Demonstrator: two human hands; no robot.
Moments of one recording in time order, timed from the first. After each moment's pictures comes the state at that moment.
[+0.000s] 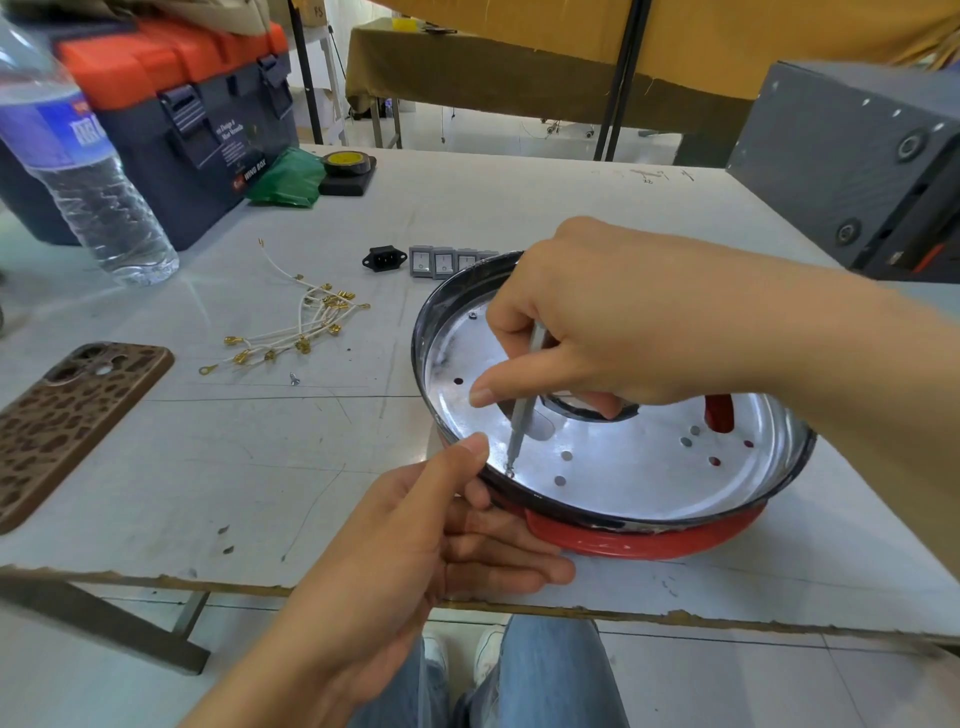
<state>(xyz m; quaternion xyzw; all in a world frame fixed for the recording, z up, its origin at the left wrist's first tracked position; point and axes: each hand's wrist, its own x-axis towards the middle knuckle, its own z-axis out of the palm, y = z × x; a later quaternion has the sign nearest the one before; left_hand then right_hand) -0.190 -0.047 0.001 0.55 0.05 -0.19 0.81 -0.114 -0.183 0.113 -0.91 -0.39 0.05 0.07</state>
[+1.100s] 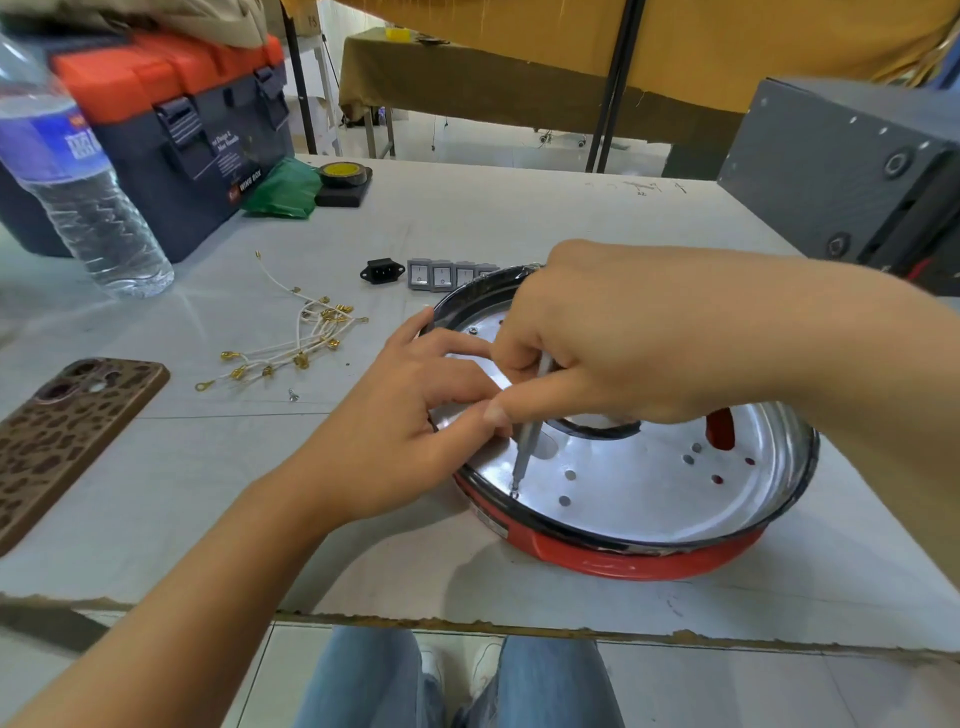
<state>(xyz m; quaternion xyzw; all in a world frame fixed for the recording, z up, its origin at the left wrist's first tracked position) -0.120 -0.019 0.023 0.88 -0.31 0.10 0.34 -0.108 -0.181 0.115 -0.91 -0.42 0.04 0.01</state>
